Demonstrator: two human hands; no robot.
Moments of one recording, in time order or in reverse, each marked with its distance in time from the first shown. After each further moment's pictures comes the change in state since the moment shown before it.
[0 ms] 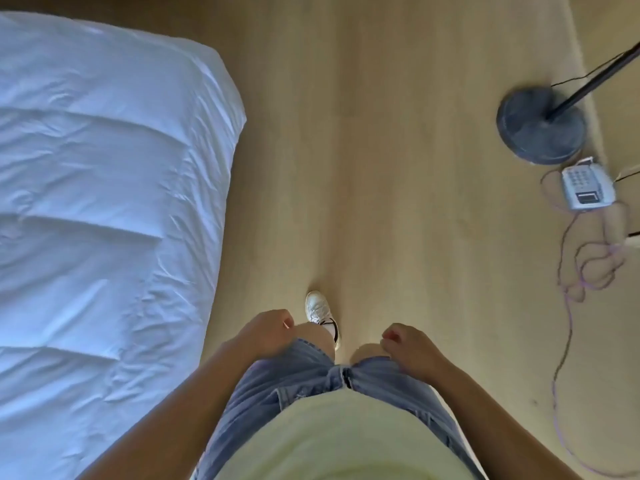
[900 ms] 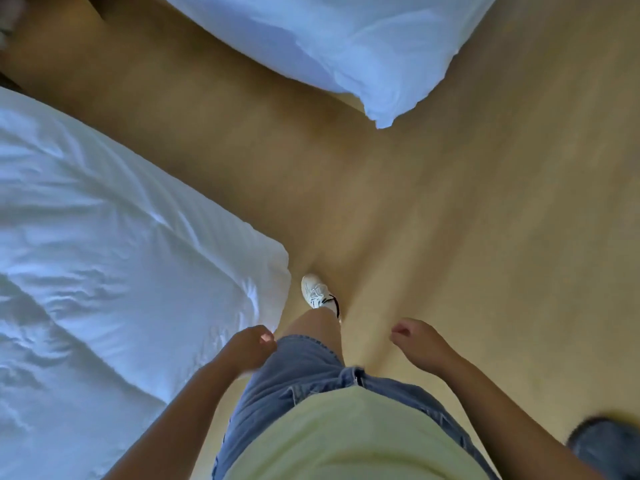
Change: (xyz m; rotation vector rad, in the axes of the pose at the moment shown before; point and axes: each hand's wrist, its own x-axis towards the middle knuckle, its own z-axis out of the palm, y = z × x) left_hand 0.352 0.041 -0.598 -0.572 0.222 -0.340; right_hand 0.498 -0.550 -0.491 -0.416 -0.141 -0.232
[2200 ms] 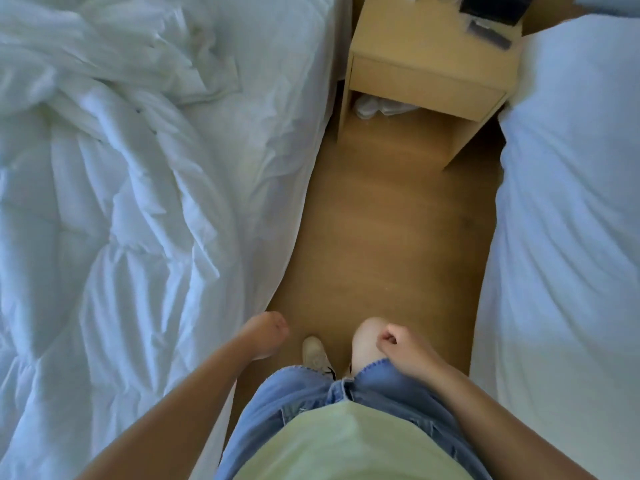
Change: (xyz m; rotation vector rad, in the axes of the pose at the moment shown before) left_hand 0.322 -0.209 -0.779 -1.060 0.437 -0.524; right_hand 0.492 -1.072 -0.096 -1.001 -0.502 -0.577
